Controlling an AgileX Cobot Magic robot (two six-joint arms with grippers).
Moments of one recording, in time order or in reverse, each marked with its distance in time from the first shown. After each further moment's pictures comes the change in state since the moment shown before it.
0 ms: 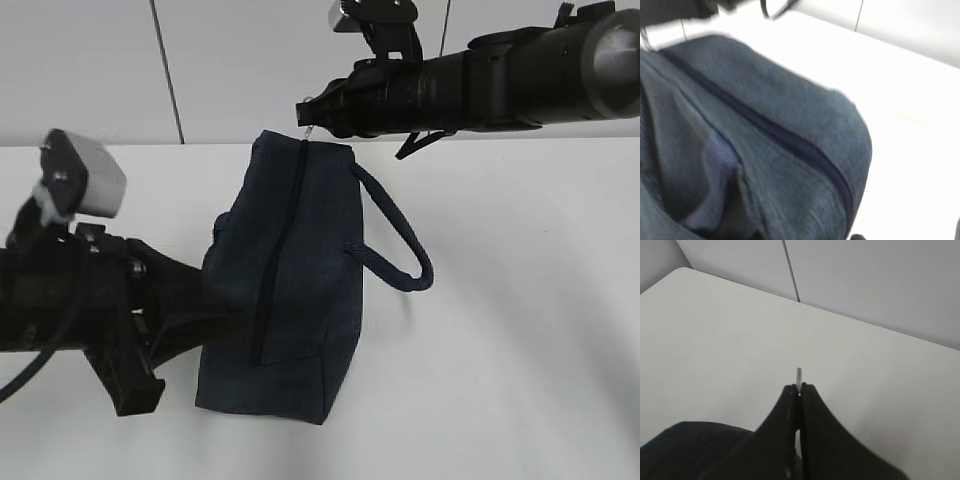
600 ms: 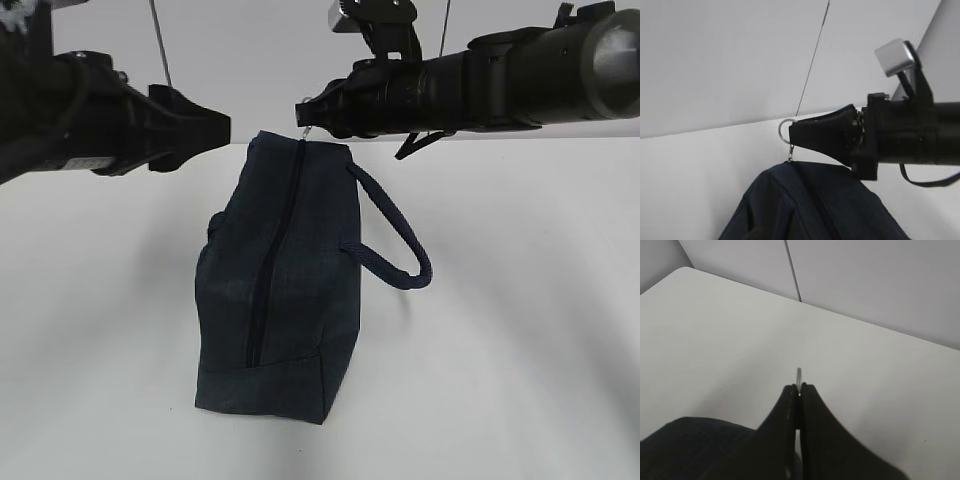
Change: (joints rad) left arm -0.001 0.044 -0.320 0.000 -0.302 -0.465; right arm 0.000 0.000 0.000 -0.002 0.004 -0.002
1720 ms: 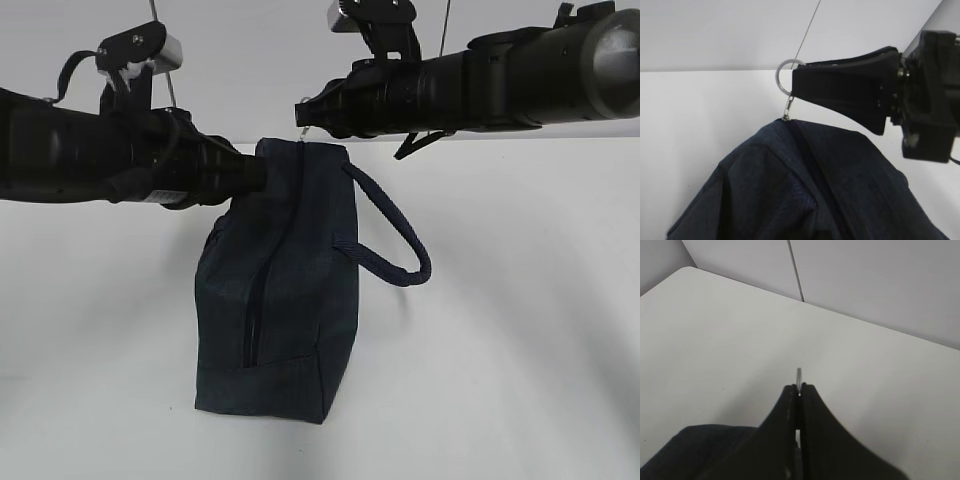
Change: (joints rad) left arm 0.000 0.253 -0.100 0.000 0.079 -0.057; right arm 0.000 0.000 0.000 0.000 0.008 0.000
